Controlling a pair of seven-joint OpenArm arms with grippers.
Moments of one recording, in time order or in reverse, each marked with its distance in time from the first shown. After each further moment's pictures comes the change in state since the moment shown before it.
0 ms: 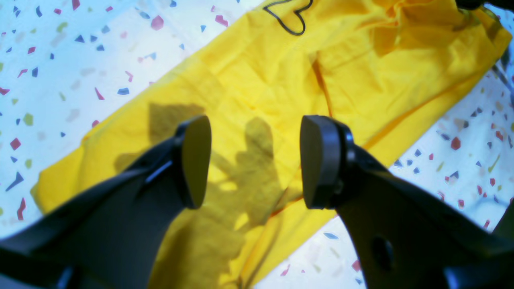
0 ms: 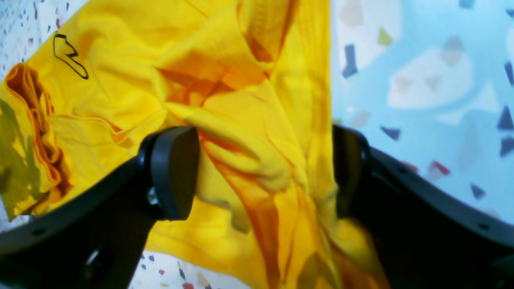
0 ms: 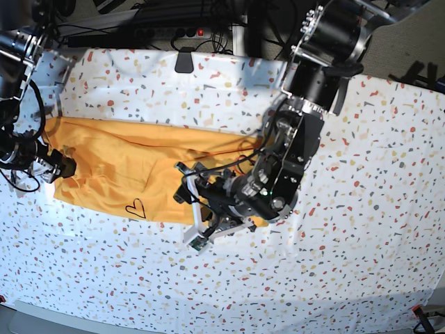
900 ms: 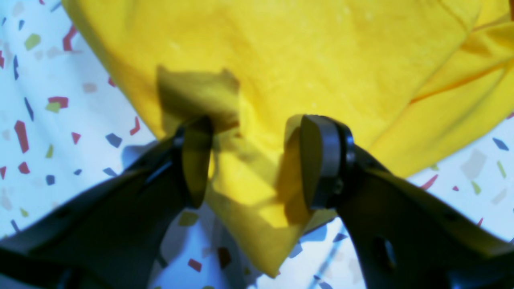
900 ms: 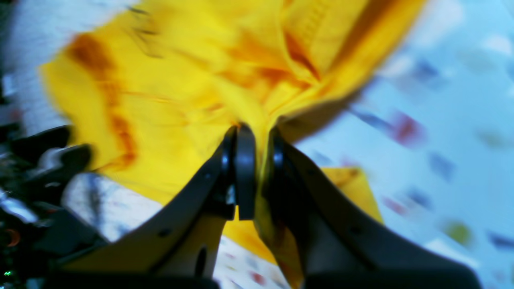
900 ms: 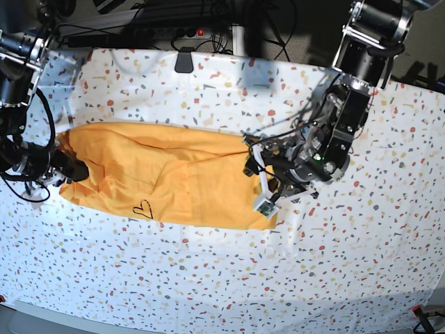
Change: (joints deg) left arm 7.6 -15.0 0.2 0.1 1.4 1.9 -9.2; right arm 2.1 -3.0 -0.8 5.6 12.0 0.2 -10.8
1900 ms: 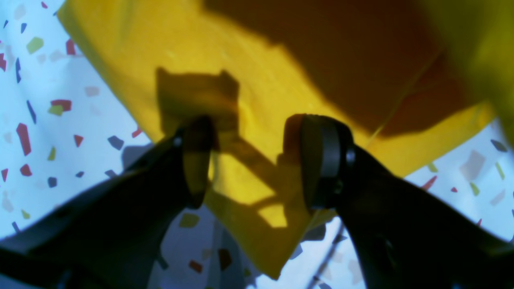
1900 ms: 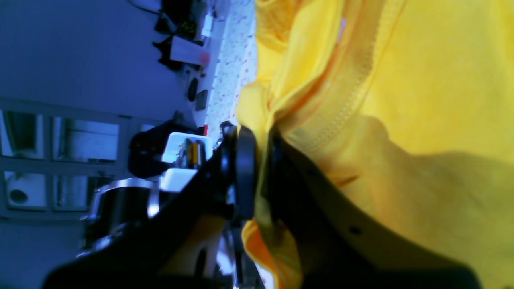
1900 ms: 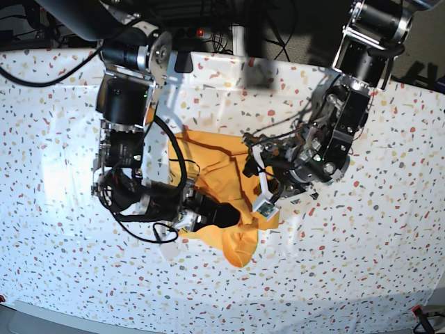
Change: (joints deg) left arm -0.1 0.0 0.0 0.0 -0.2 0.0 0.0; right arm 5.2 -33.4 0.1 10.4 -0.8 0.0 -4.3
